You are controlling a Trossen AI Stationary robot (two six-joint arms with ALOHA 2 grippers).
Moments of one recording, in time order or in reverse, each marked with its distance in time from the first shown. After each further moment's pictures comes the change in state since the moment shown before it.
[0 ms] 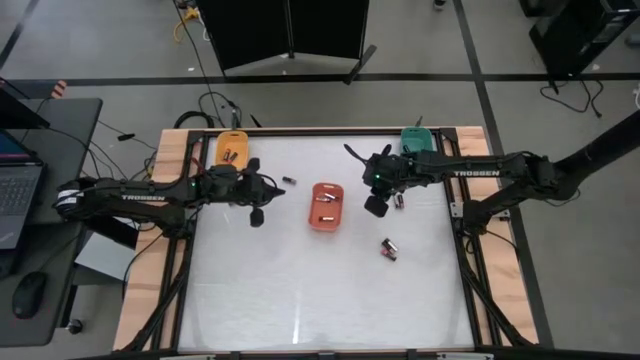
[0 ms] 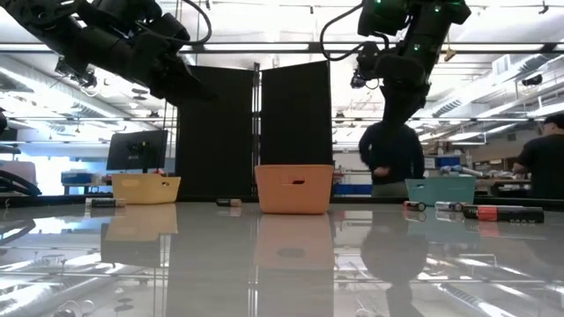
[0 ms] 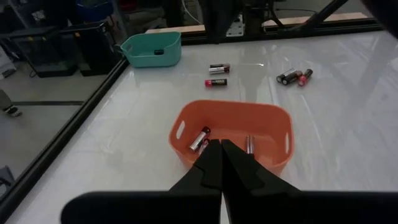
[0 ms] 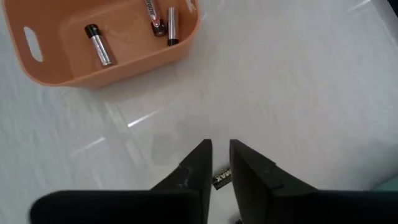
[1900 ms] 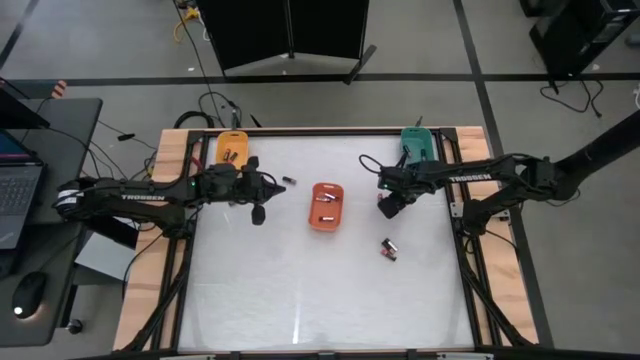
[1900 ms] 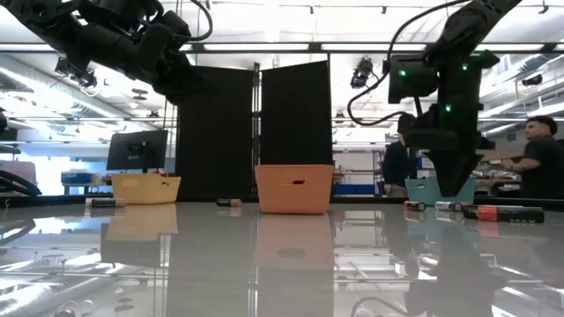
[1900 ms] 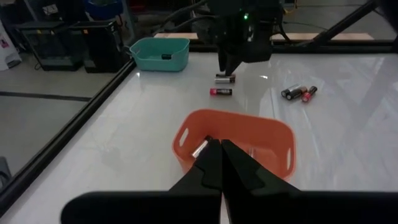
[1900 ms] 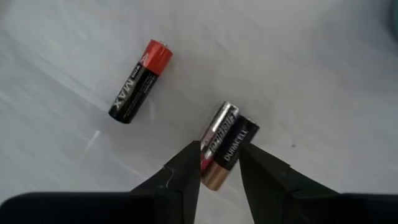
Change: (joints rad) left arm 0.000 0.000 0.012 0.016 -0.022 -0.074; right arm -0.098 0.000 -0.322 0.026 0.008 0.400
